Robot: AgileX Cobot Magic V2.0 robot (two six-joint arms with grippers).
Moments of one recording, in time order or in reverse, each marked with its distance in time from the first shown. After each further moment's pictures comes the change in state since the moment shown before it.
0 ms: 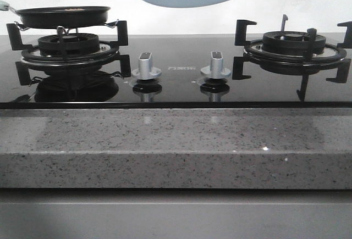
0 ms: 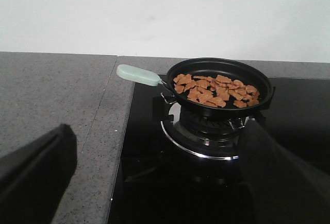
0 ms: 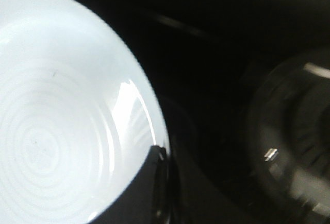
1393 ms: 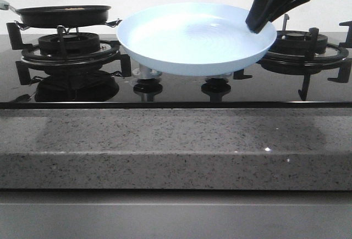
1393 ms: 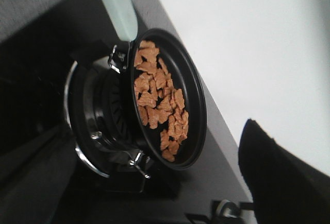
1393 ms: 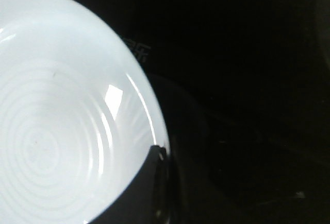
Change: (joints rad) left arm 0.201 0.616 -0.364 -1.058 0.289 0.041; right arm 0.016 -0.306 0.715 0.138 -0.395 -0.084
